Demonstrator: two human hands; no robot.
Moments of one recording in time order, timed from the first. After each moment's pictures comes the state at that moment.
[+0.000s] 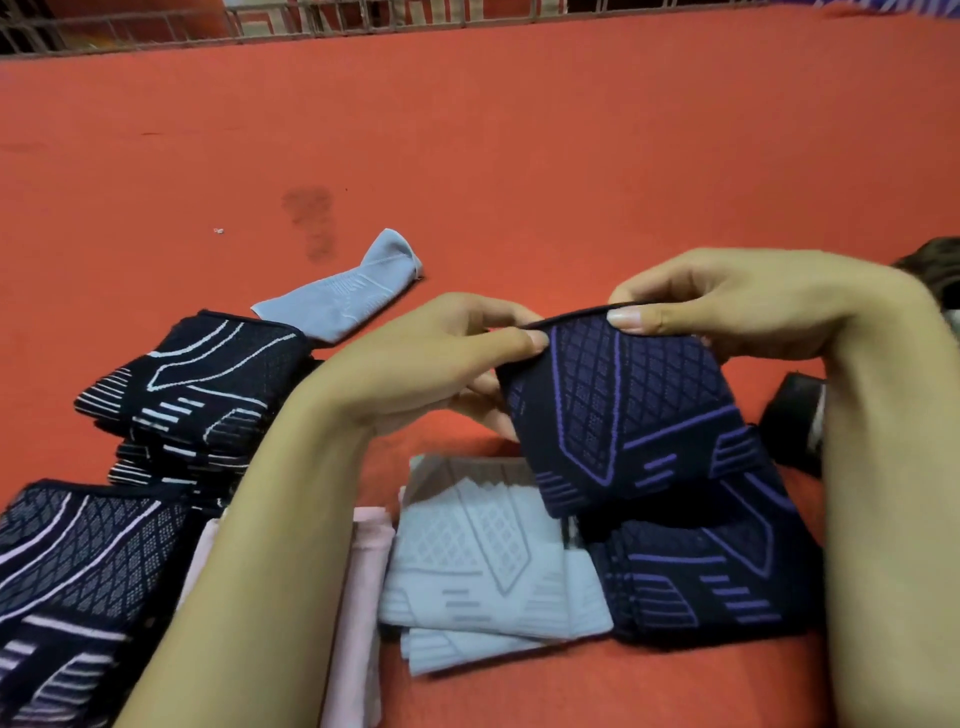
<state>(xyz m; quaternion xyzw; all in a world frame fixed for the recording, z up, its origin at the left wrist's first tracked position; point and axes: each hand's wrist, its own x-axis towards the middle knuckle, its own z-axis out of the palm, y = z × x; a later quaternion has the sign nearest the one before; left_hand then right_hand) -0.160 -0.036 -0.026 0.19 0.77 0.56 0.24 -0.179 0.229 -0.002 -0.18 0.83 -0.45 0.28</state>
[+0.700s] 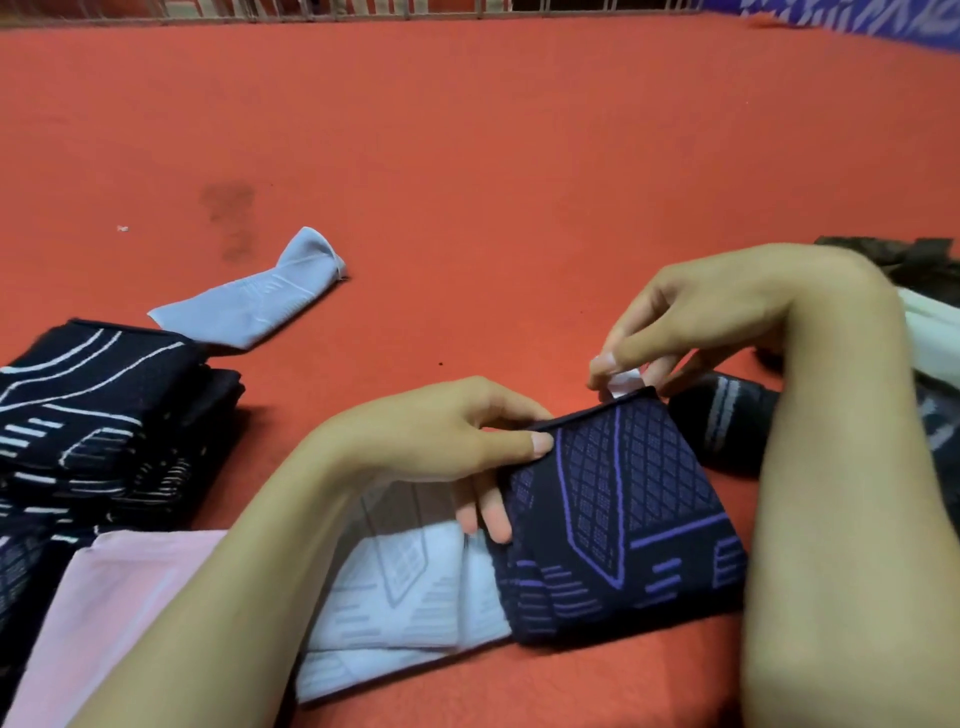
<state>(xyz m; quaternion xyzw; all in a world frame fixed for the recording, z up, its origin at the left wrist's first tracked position) -0.148 0.025 -0.058 0.26 0.76 0.44 0.40 -0.169 0.271 0.007 -0.02 0.89 -0.32 0.31</state>
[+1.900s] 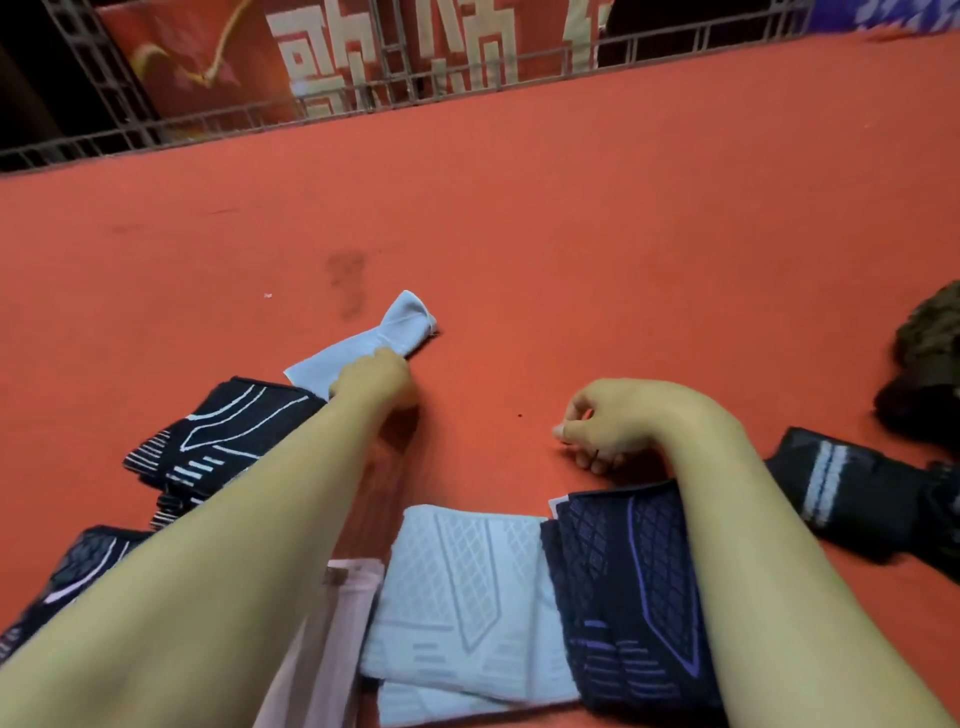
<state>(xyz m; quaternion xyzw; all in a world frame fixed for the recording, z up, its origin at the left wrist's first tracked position) -0.300 -0.082 -0.095 -0.19 0.98 0.02 0.11 -0.228 0.190 -0.085 -0.07 0.92 -0.29 0.27</state>
